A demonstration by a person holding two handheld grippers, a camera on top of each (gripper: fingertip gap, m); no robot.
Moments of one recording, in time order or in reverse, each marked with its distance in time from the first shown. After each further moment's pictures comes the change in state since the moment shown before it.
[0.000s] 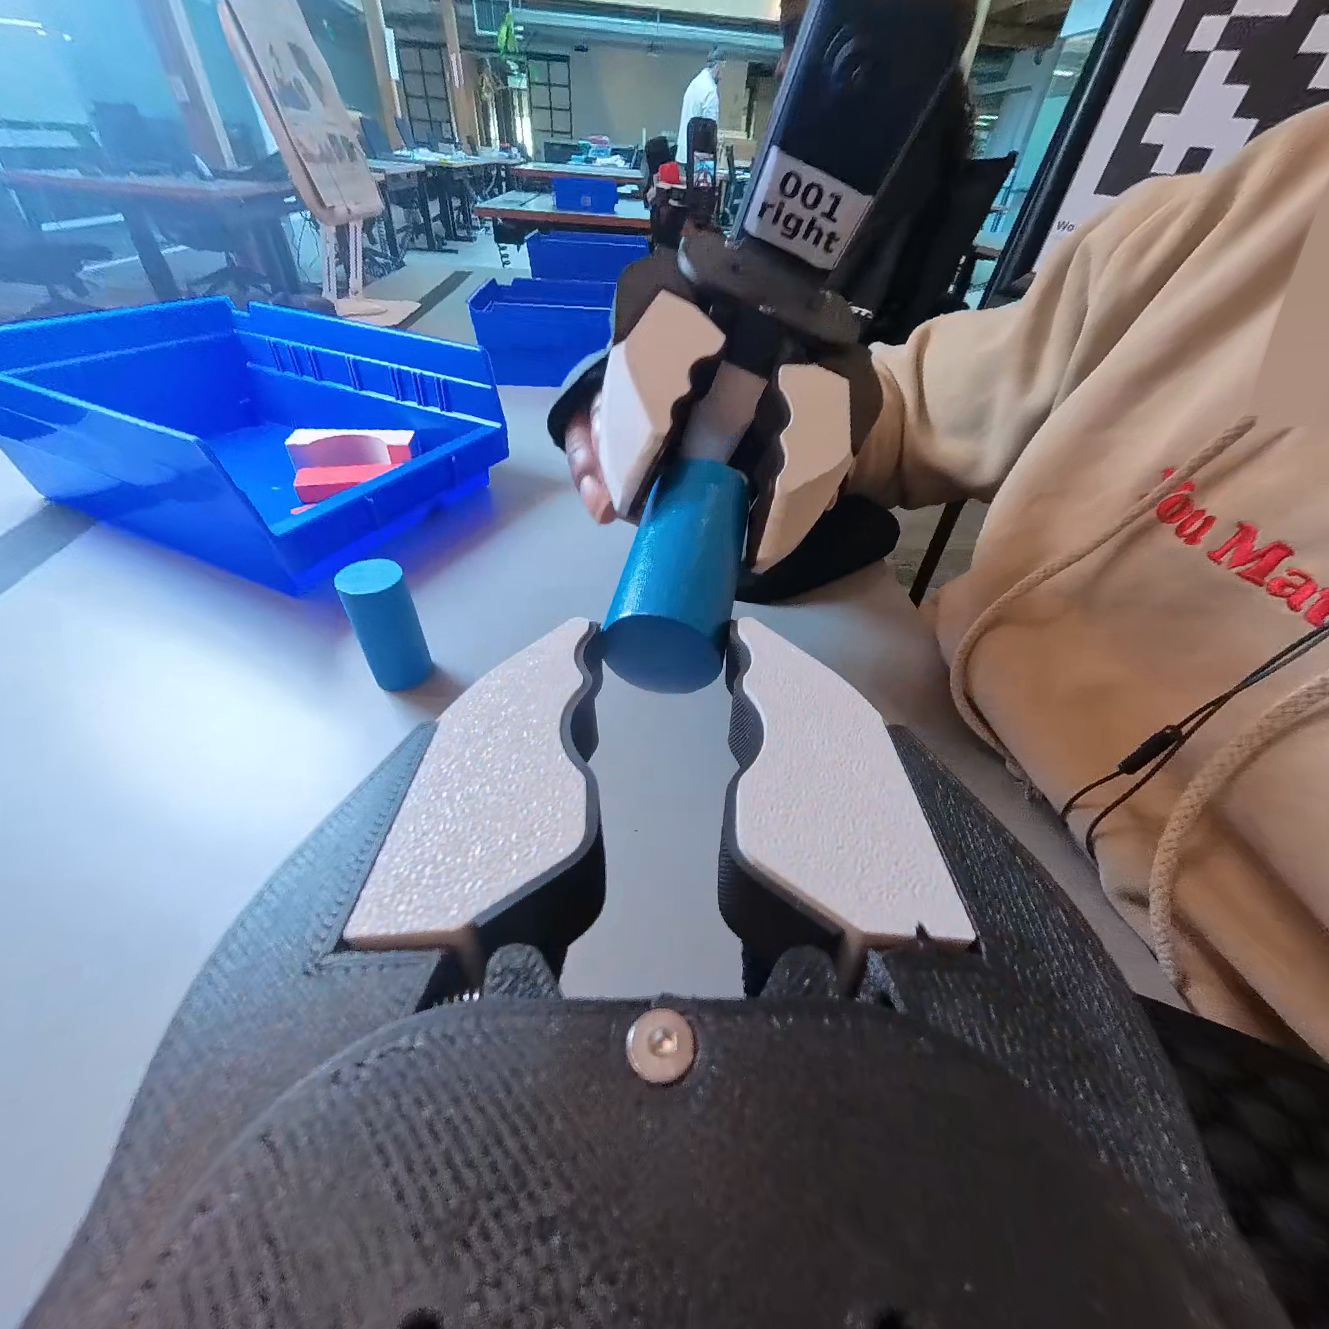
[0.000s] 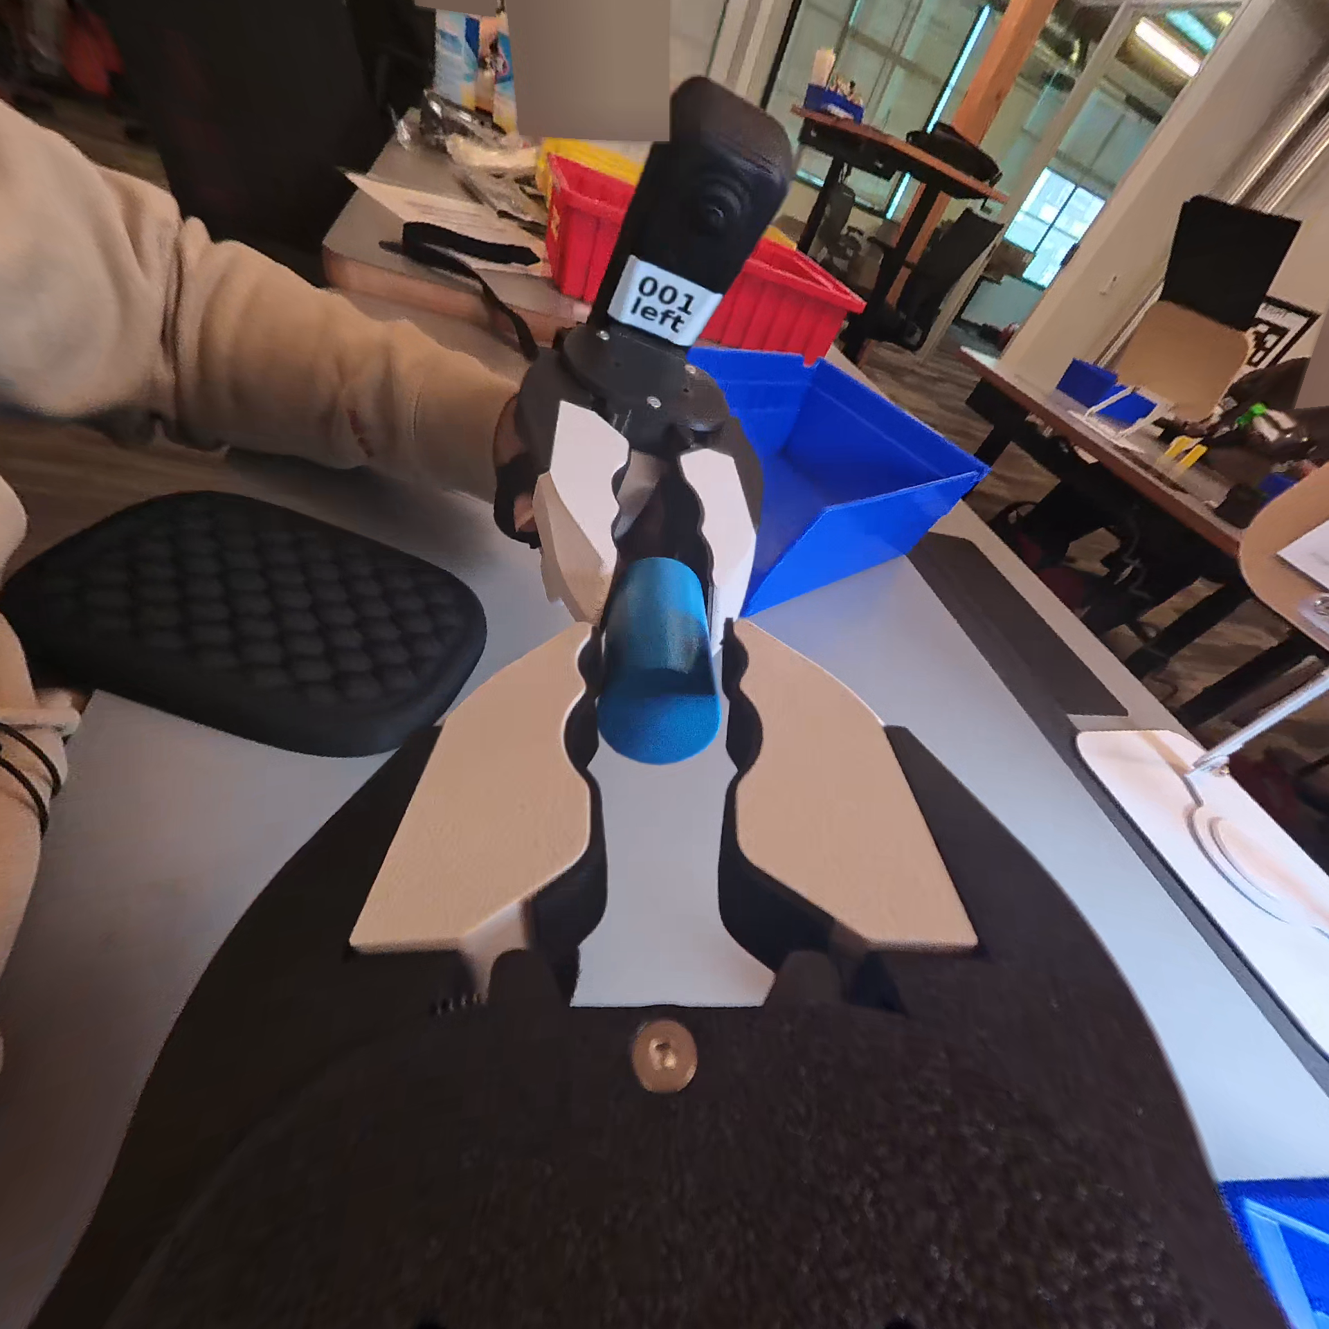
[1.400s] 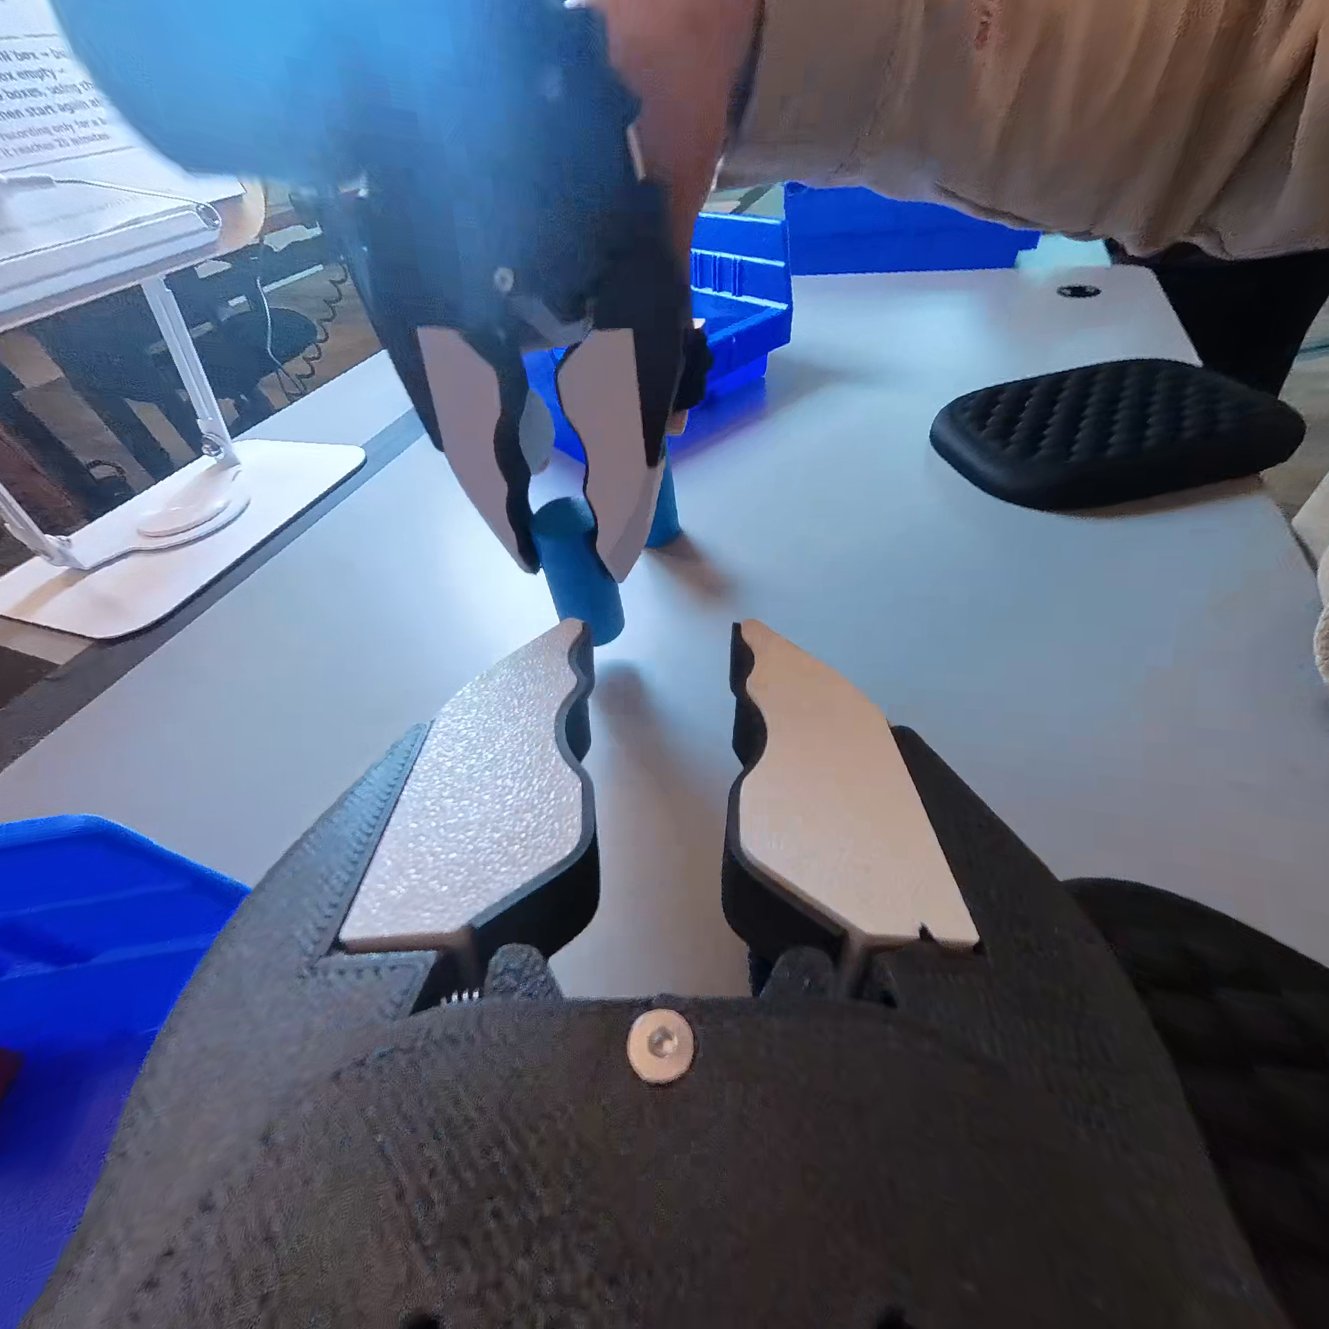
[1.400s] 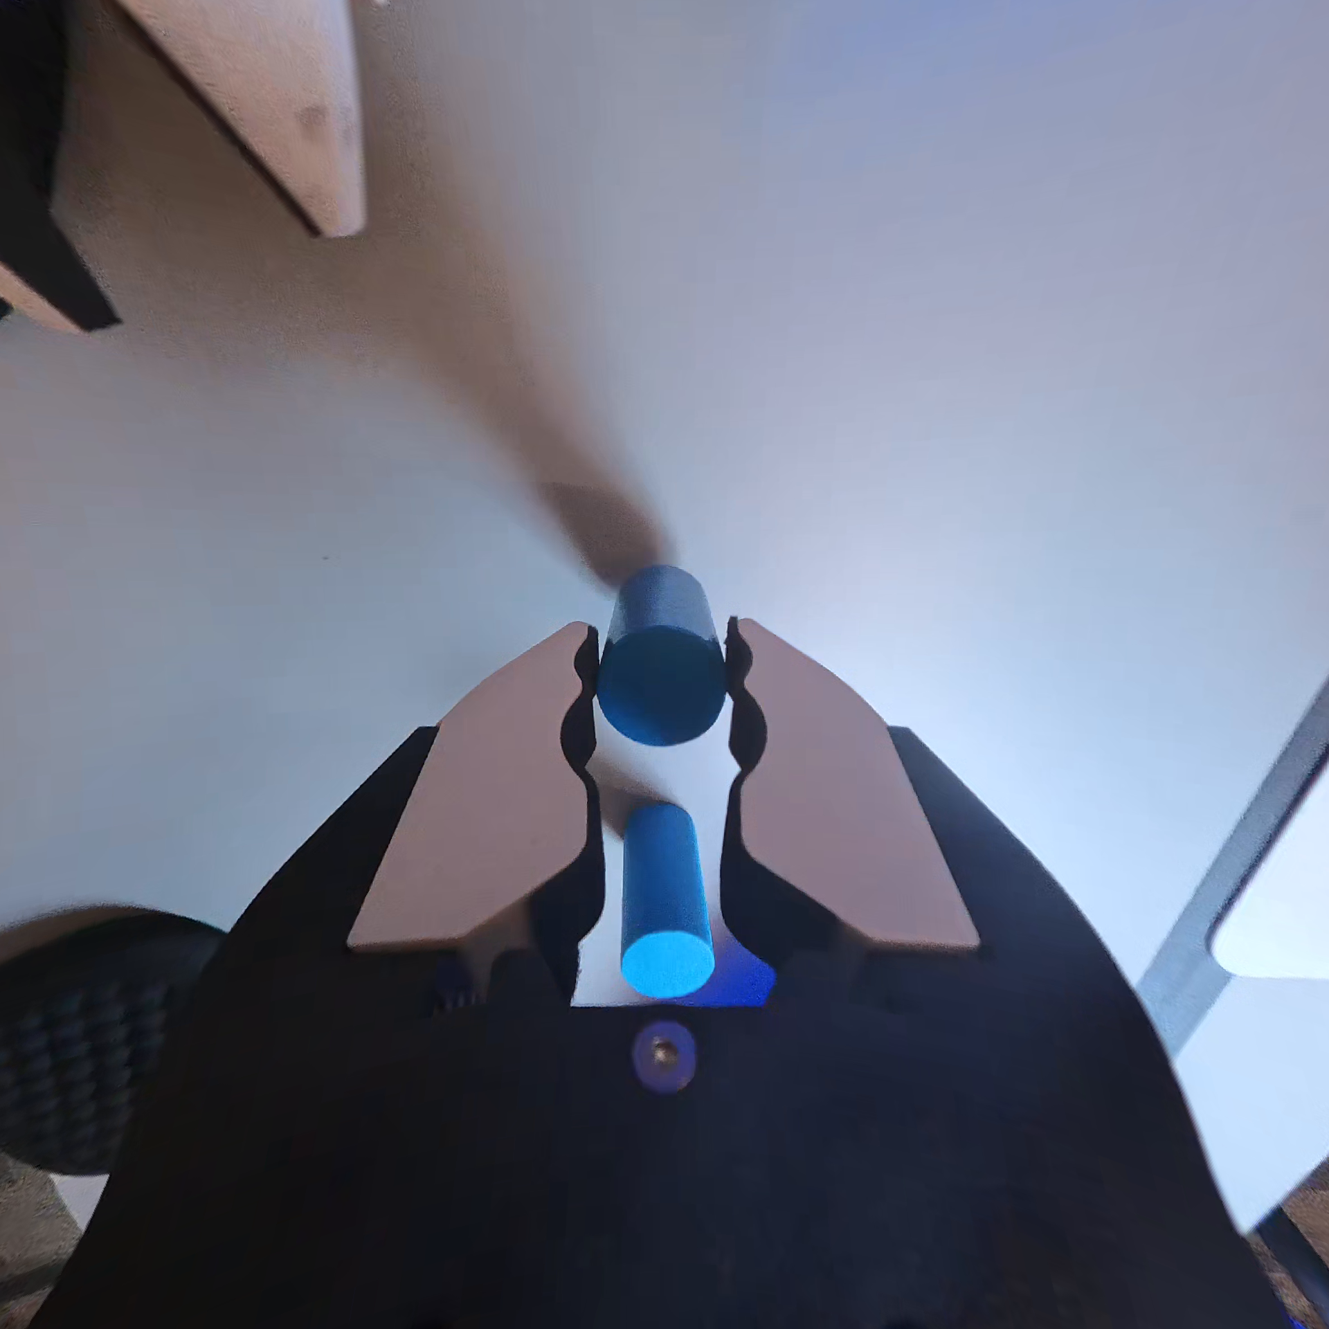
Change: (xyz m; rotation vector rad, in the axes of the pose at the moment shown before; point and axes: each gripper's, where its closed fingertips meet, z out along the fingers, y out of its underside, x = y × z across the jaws) left arm -0.044 0.033 -0.049 -0.114 -0.467 0.078; right arm 0.080 0.120 0.055 -1.107 -0.461 -0.054
